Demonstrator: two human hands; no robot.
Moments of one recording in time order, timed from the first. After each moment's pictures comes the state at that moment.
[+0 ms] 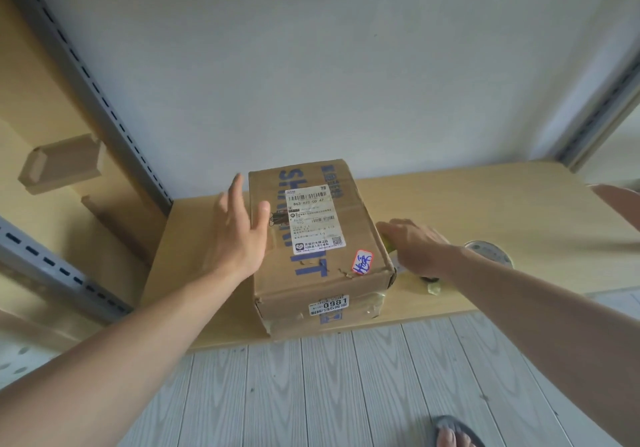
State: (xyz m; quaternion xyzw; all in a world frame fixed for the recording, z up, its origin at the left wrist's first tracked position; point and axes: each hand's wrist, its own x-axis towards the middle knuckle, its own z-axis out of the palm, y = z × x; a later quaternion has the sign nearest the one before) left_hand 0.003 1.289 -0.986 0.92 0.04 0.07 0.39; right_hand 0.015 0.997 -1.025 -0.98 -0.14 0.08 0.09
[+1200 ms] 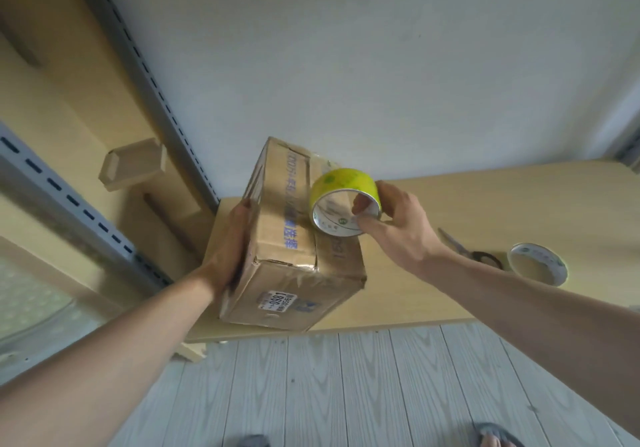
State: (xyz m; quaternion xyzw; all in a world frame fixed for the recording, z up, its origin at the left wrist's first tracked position) left_hand 0.004 1.390 -1.015 0.79 0.09 -0.06 0.61; right_hand -0.018 1.108 -0.961 -0.83 -0.10 -0.07 0.55
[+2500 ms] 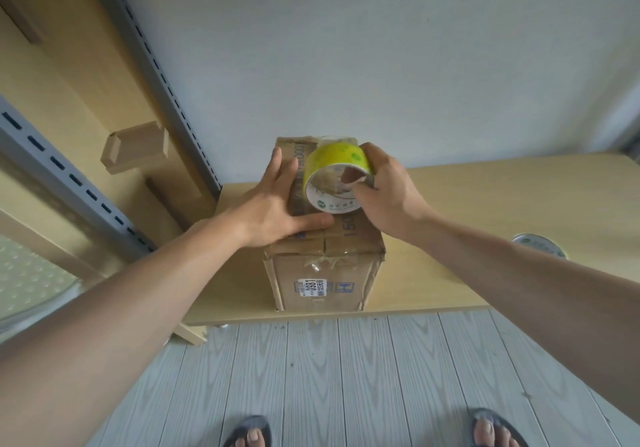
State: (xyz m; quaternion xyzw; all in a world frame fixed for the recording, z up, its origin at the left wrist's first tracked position) left_hand 0.004 1.339 -0.941 0.96 -0.12 -0.10 0.22; right_hand -0.003 1.129 -0.934 -0.86 -0.13 -0.08 0.49
